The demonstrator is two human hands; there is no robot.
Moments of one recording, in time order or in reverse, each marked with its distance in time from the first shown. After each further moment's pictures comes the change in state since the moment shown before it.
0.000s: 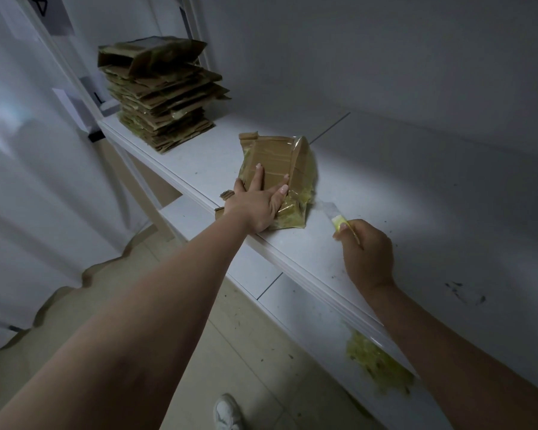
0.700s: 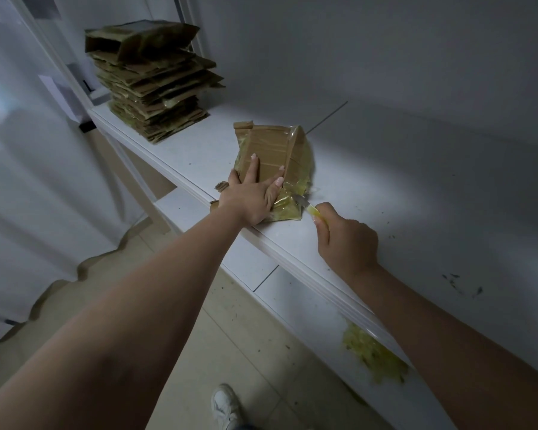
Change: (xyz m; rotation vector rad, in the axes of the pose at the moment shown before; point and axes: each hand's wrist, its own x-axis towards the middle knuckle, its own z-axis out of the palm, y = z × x) left_hand 0.002 0.000 0.004 -0.024 0.017 -0.004; right_hand 0.005 -0.013 0.009 -0.434 -0.075 -0.337
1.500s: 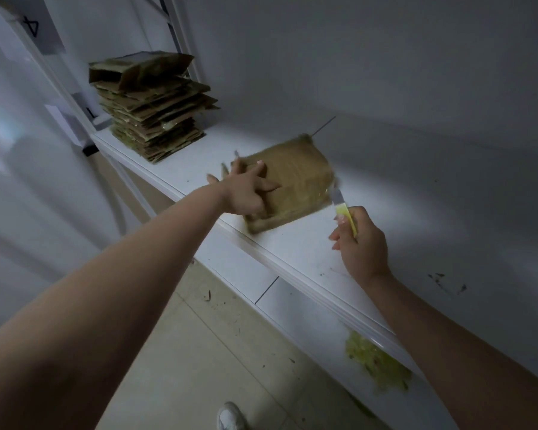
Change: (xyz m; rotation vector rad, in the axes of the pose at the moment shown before) left_hand -0.004 0.012 -0.053 0.118 -0.137 0.137; right_hand -0.008 0.028 -0.005 0.472 0.060 0.327
